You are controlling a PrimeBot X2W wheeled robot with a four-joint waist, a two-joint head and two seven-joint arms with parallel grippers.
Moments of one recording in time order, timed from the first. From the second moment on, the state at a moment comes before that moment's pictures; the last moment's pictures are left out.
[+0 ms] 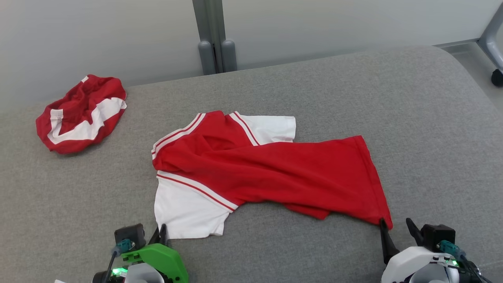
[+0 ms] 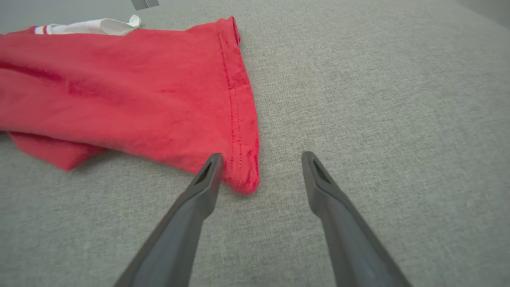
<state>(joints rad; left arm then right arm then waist) -0.28 0.05 -0.27 0.89 -0.47 0.04 -0.20 -0.11 -0.05 -0.07 0.66 0.12 0.13 -0.26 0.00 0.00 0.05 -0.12</state>
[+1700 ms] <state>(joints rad) -0.38 0.14 -0.18 -0.64 -0.67 0.12 0.06 -0.14 -0.12 -0.22 -0.64 0.36 0.13 0.10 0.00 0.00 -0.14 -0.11</state>
